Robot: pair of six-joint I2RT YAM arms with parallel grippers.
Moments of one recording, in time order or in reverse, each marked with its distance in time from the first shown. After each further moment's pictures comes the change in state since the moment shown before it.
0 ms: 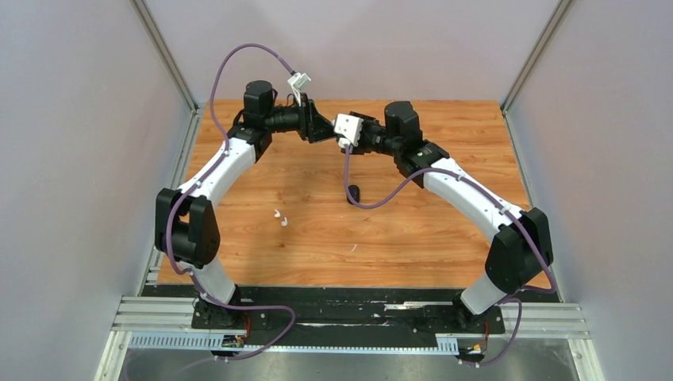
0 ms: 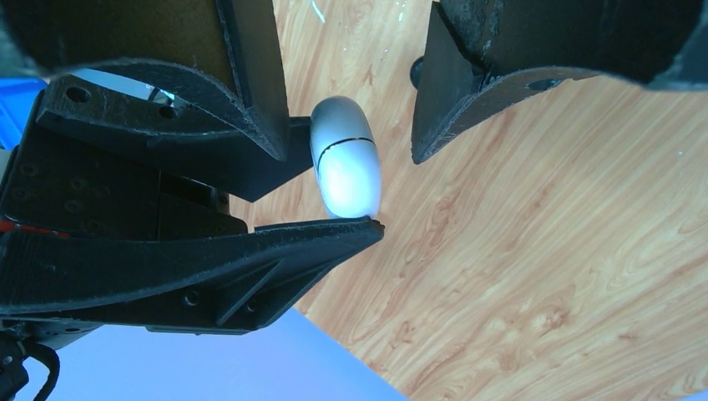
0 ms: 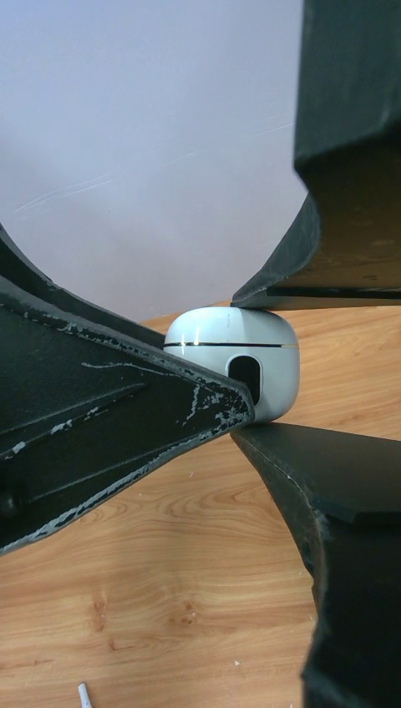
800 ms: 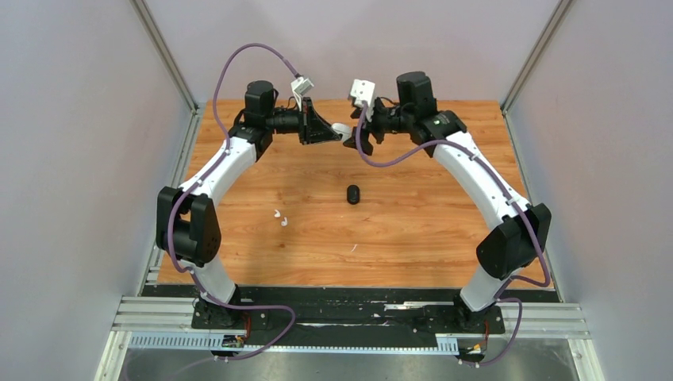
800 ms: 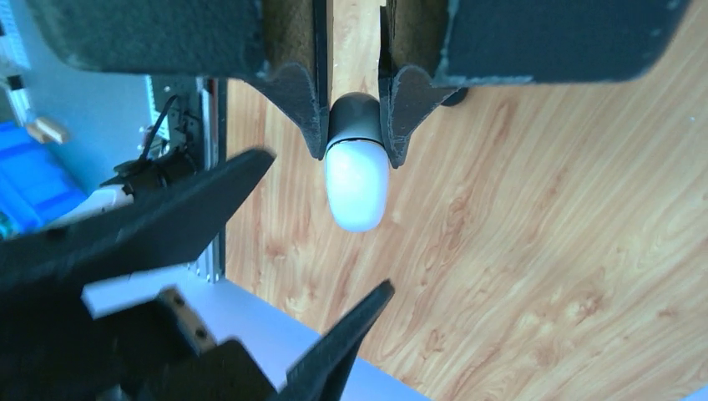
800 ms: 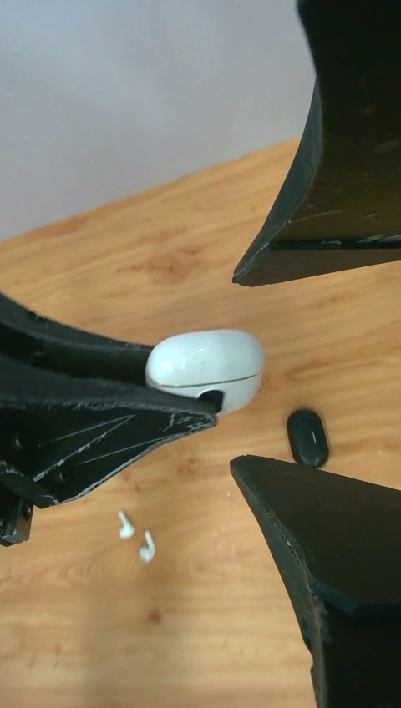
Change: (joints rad) left arm 0.001 0.016 0.007 0.002 0.108 0.074; right arm -0.080 0.090 0.321 -0.422 -0.199 0.207
